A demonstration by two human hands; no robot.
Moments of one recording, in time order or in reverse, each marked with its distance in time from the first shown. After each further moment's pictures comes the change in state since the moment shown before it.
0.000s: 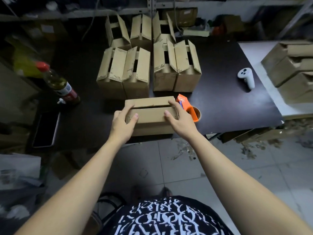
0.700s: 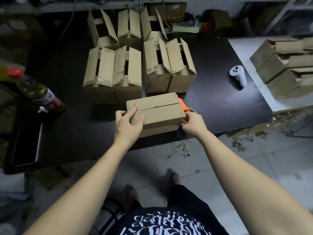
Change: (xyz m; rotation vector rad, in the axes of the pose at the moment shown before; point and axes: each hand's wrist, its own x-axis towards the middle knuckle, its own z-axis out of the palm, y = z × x) left_hand 0.030 0.016 0.027 -0.019 0.011 -0.004; right_hand 0.045 0.048 -0.024 -0.420 0.024 0.332
